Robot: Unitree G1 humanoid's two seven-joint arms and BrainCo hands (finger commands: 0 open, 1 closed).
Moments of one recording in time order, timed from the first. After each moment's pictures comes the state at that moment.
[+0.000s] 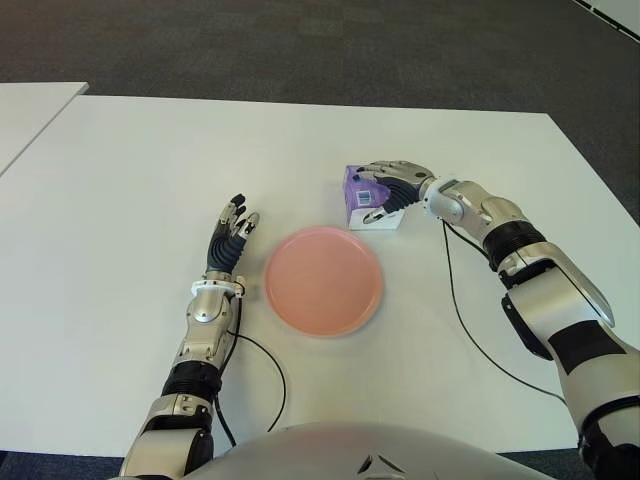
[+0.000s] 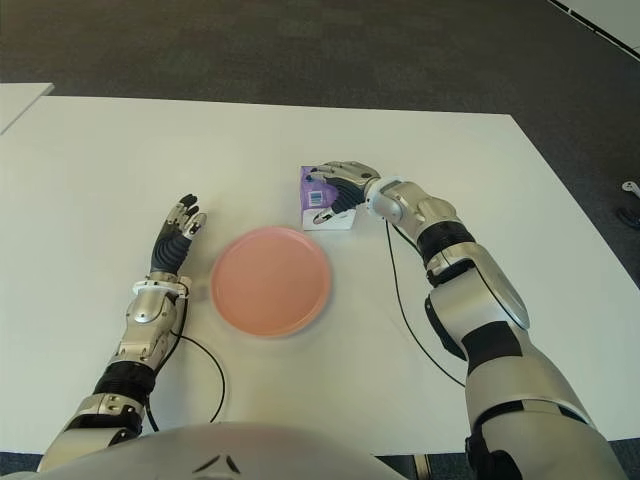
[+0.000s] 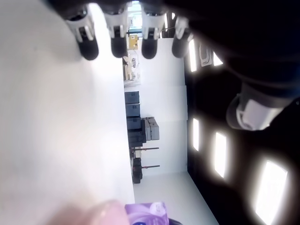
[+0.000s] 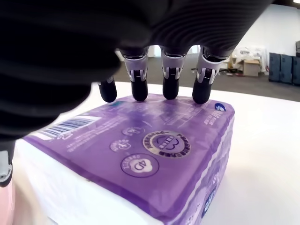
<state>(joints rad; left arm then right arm) -0.11 0.06 0.10 0.57 0.00 -0.45 -0.01 -0.97 -0.49 0.63 1.06 -0.81 -0.57 0.03</state>
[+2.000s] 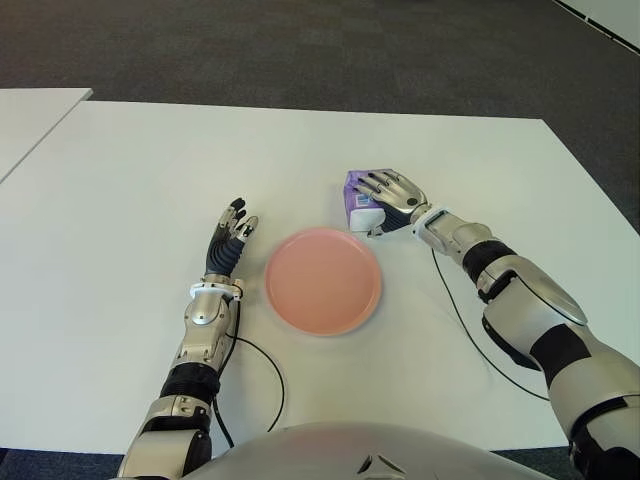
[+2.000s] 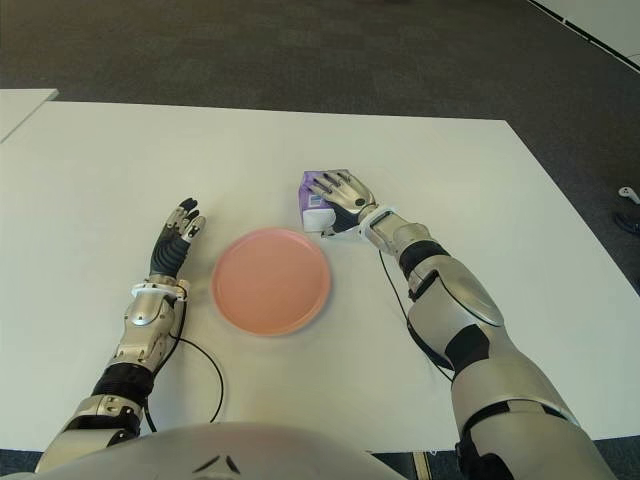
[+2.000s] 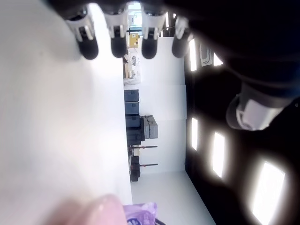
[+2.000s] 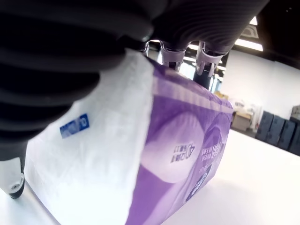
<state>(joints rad) -0.11 0.08 0.10 0.59 -0.03 -0.44 -0.03 -0.92 -0.39 0.93 1.26 -0.99 -0.35 -0.53</state>
